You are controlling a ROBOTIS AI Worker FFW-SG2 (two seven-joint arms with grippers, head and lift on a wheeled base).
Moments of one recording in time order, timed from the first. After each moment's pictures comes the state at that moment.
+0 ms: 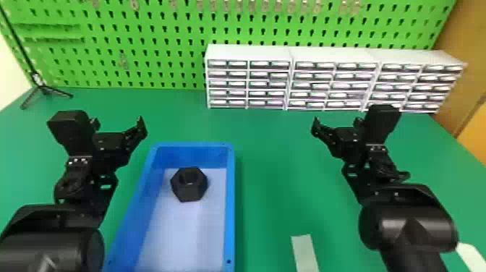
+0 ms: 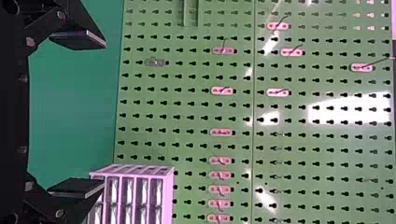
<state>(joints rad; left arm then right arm) -0.02 0.10 0.07 -1.75 0.12 0.15 0.02 -0.23 -0.05 0.00 -1.47 -0.12 0.12 0.06</state>
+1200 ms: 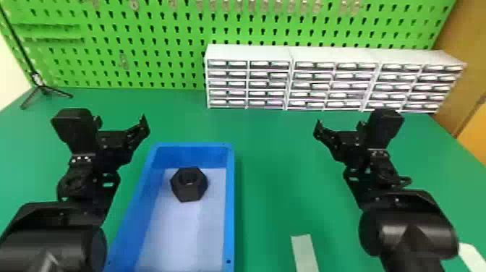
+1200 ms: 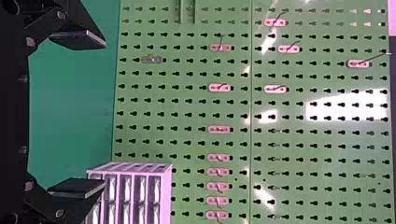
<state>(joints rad) -0.03 0.10 0.05 -1.75 0.11 0.15 0.02 -0.21 -0.04 -0.01 -1.47 -0.12 0.09 0.04</state>
